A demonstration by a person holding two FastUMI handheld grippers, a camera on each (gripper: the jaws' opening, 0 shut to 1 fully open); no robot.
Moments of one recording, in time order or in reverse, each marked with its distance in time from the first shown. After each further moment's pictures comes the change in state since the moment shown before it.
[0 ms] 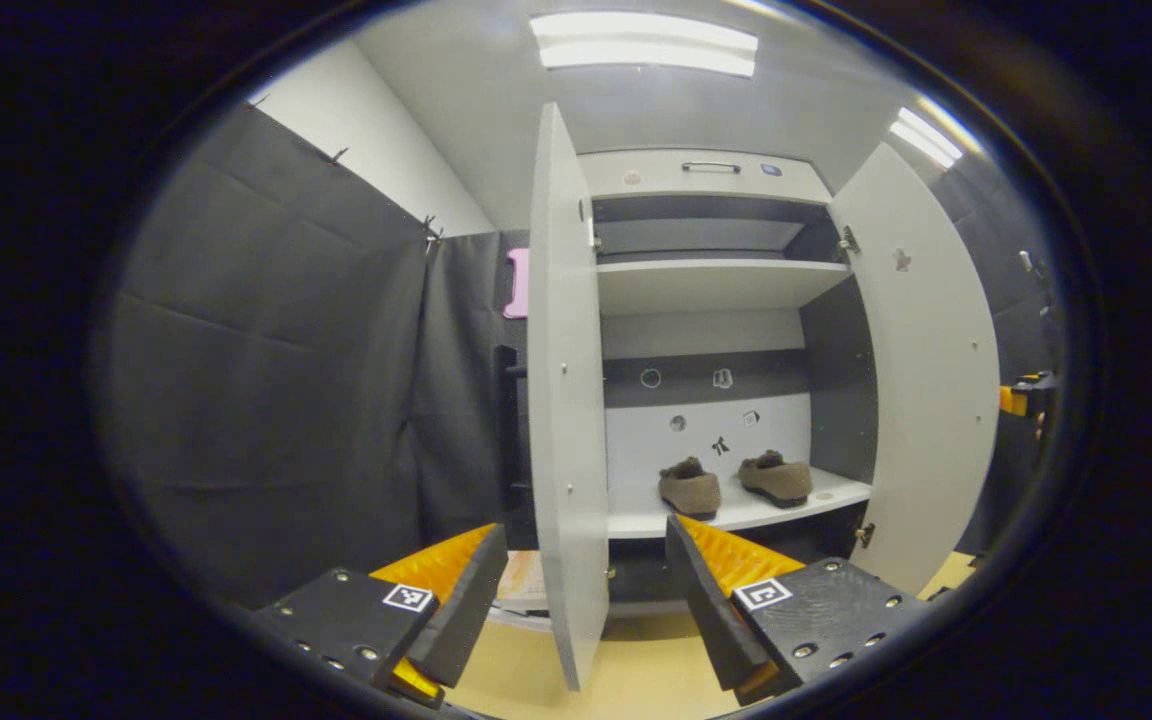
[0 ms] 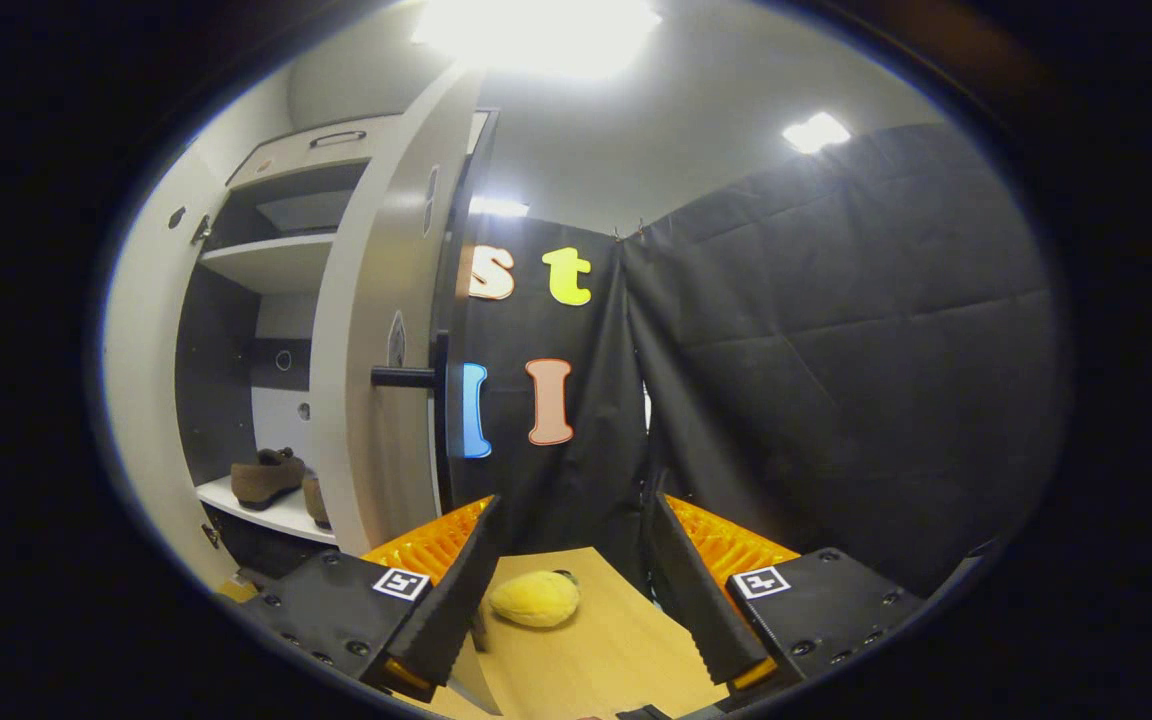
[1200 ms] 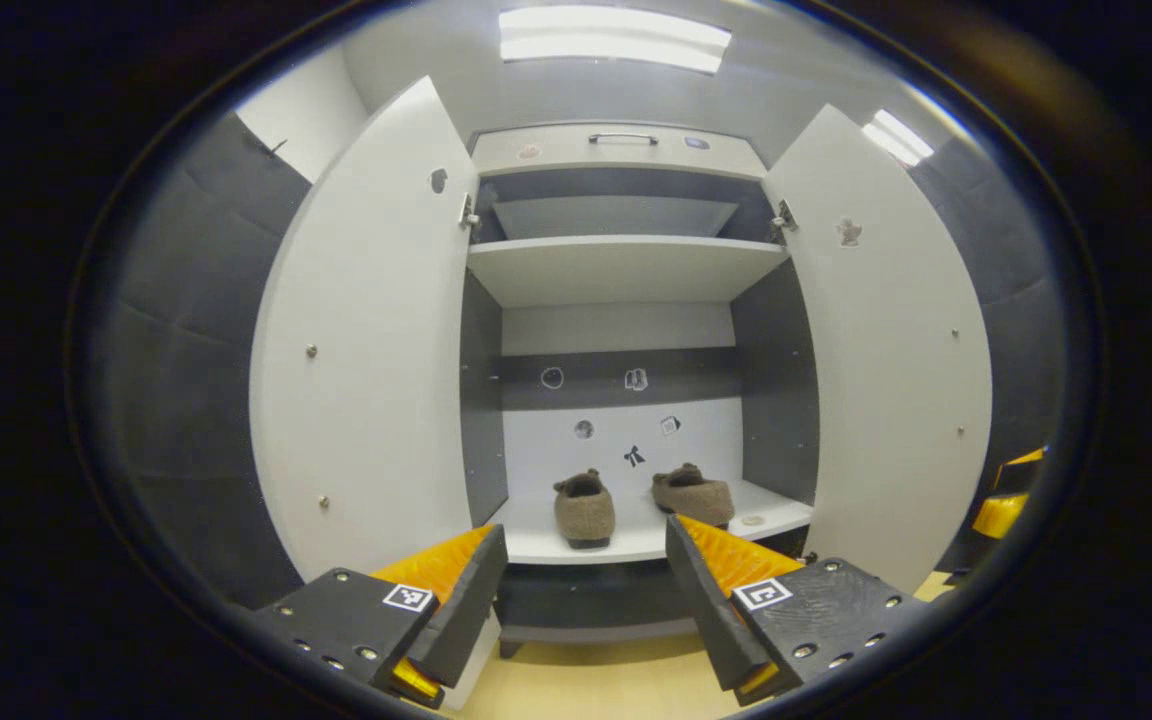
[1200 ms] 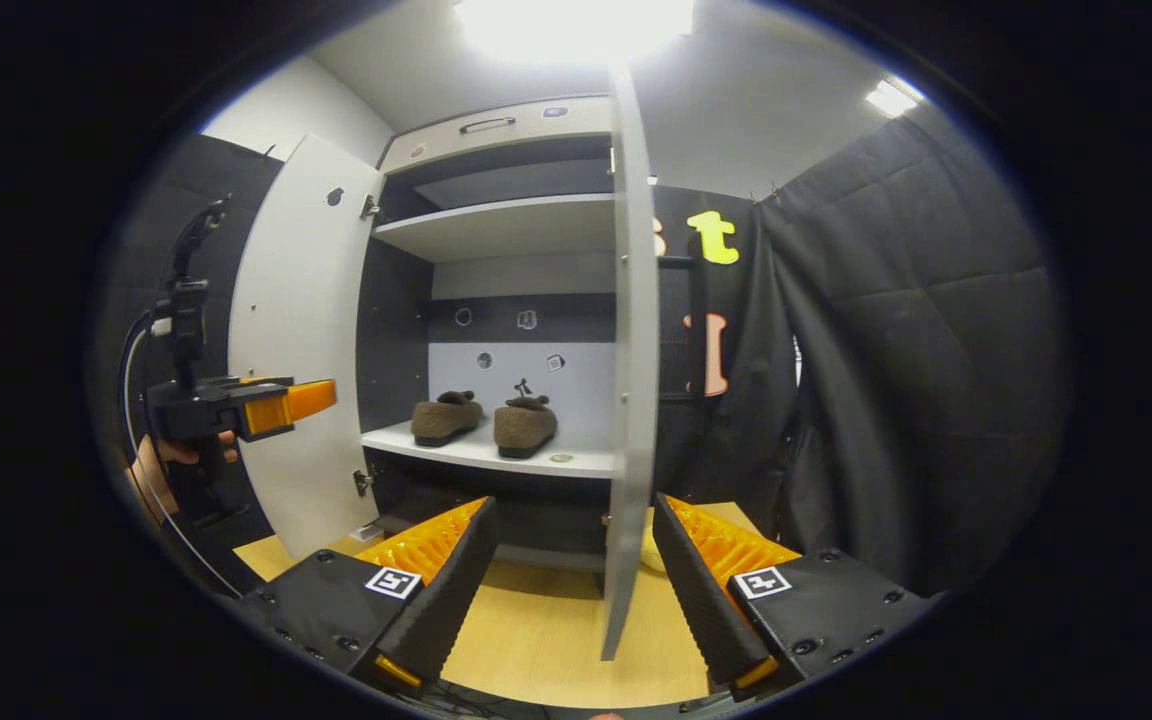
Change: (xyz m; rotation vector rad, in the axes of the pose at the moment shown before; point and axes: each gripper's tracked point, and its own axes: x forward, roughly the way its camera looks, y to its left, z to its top) left arm 0.068 -0.153 -0.005 -0.006 -0.010 -0.162; right arm -0.102 0.088 -0.067 0.018 0.108 0.445
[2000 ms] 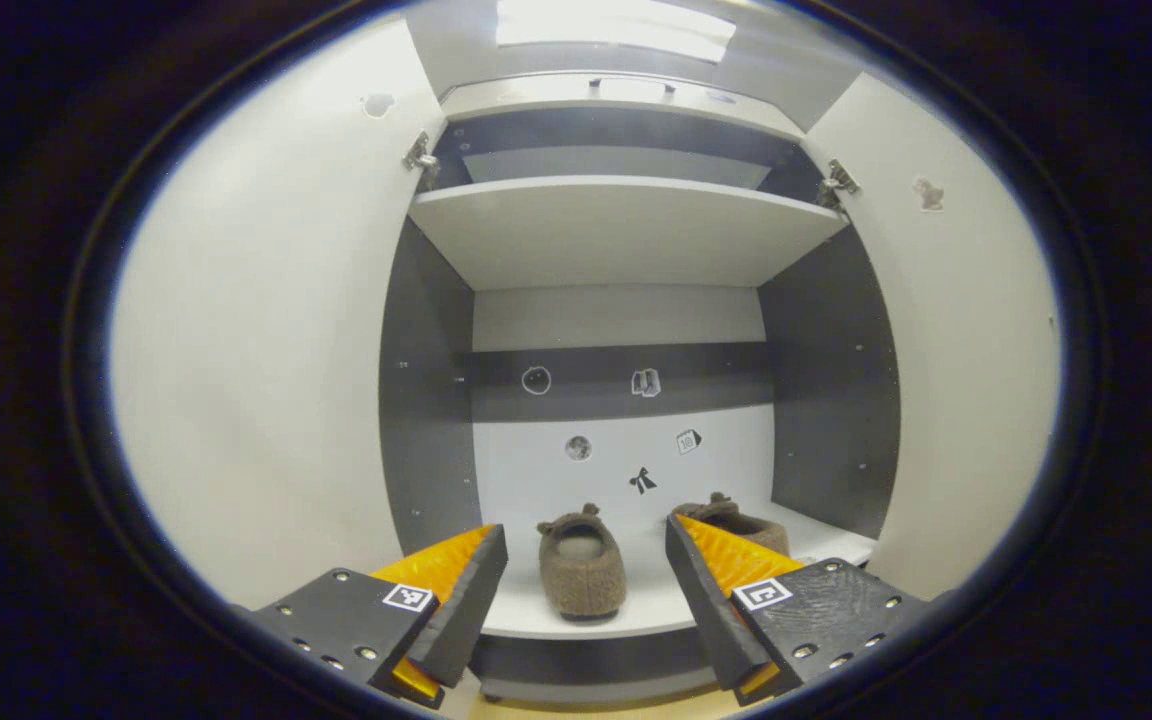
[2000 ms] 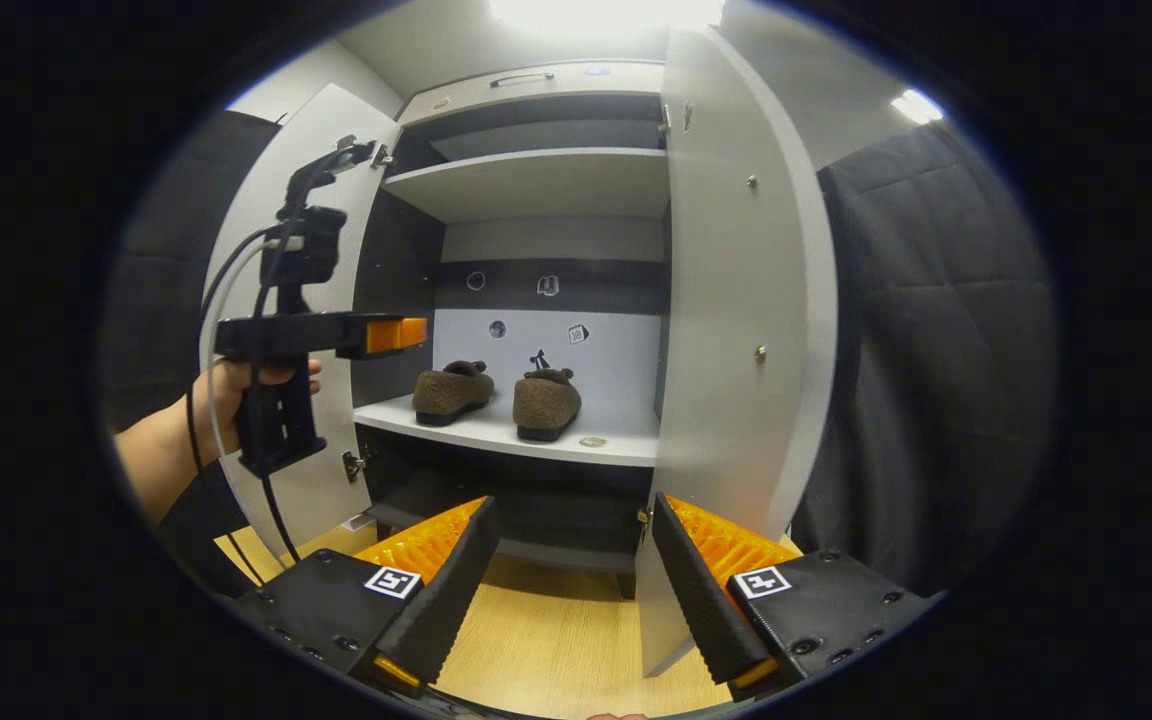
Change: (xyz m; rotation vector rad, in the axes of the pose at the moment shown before) left arm 0.138 -0.003 -0.007 0.001 -0.003 -0.042; right arm 0.062 0.067 -0.030 -0.038 0.053 0.031
